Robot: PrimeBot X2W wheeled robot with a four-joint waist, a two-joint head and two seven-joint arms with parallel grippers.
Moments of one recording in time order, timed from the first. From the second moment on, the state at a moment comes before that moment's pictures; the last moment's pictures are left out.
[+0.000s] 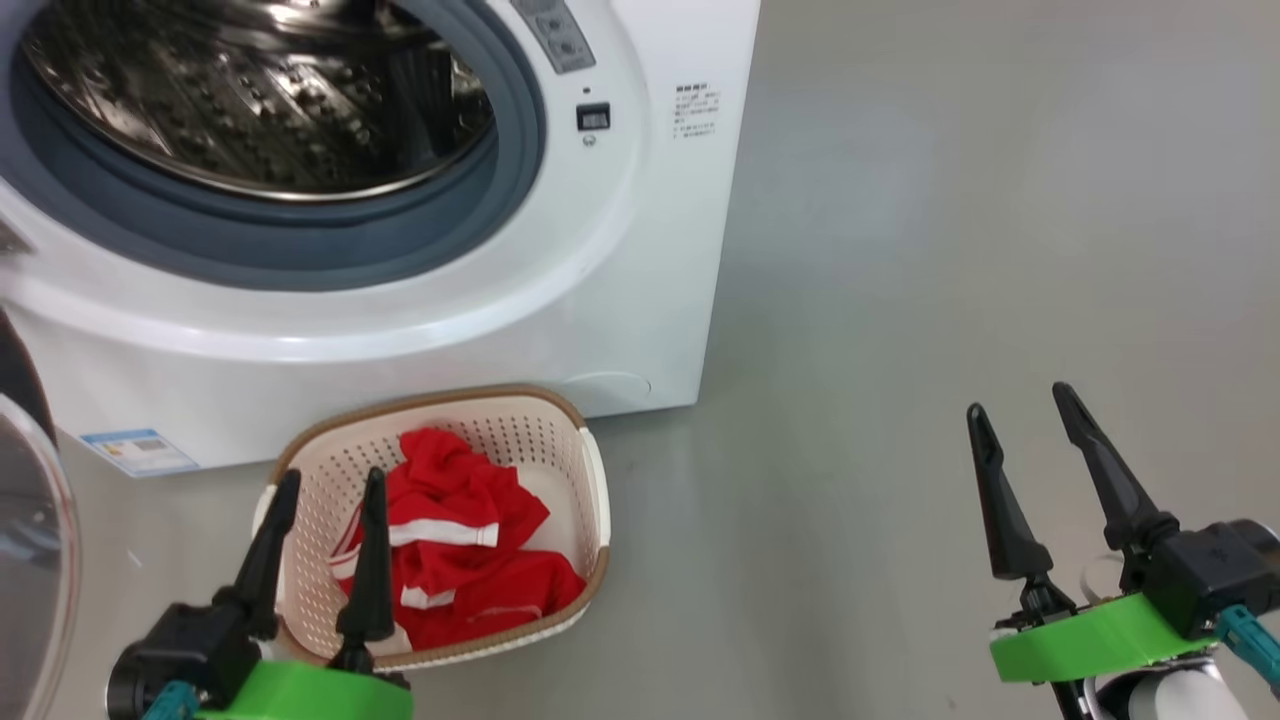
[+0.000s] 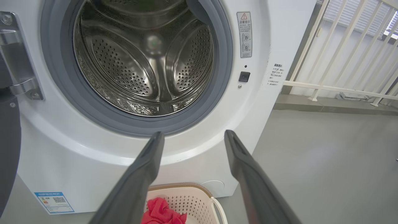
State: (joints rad) left arm -0.12 0.04 -0.01 0.16 -0.24 -0.06 -0.25; right arm -0.04 -0.05 -0.02 0.02 0.16 0.12 -0.26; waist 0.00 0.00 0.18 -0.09
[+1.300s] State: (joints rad) left arm 0.09 0.06 -0.01 0.09 -0.20 0.00 -0.25; right arm 0.12 -0.04 -0.06 -0.01 0.15 0.12 -0.26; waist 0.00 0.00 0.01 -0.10
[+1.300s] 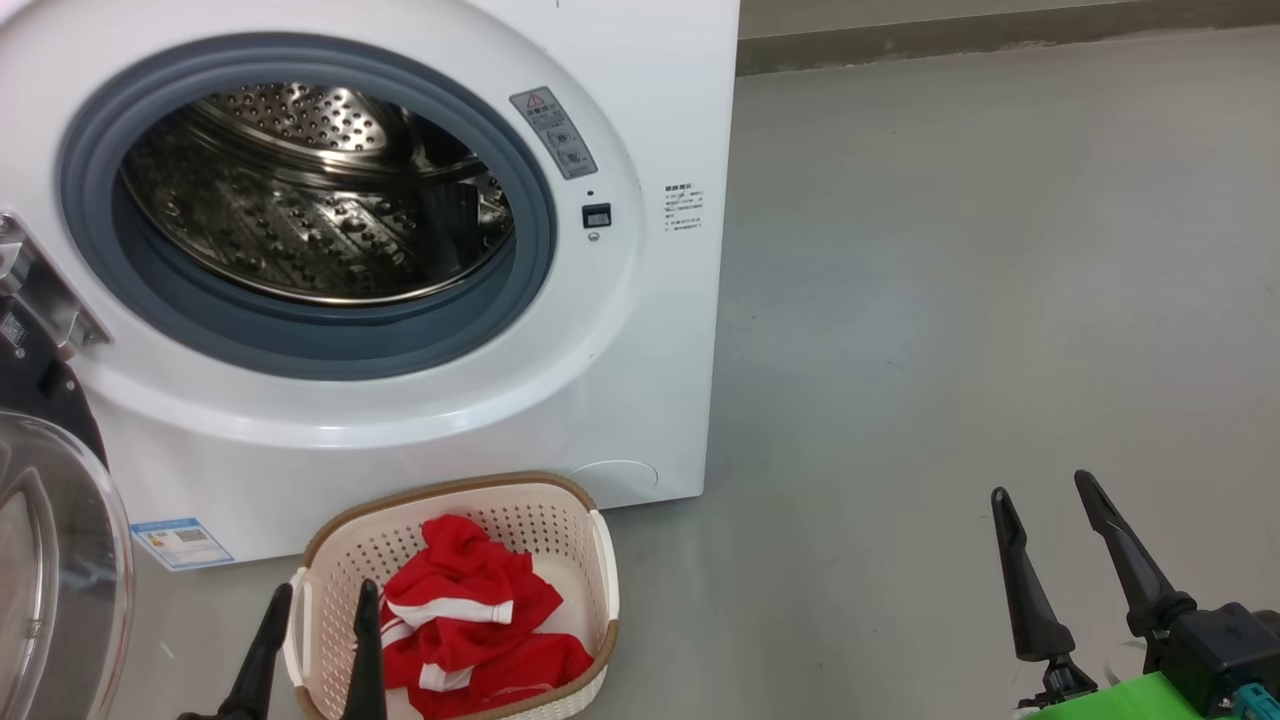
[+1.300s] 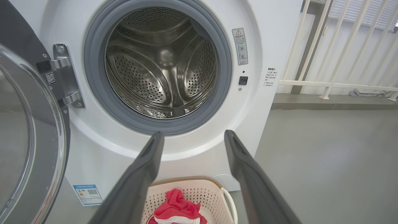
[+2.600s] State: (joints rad) left arm 0.09 0.08 -0.04 0.08 -0.19 0.03 -0.25; right arm 0.12 -0.04 -0.06 -0.02 0.15 0.12 -0.26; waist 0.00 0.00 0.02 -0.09
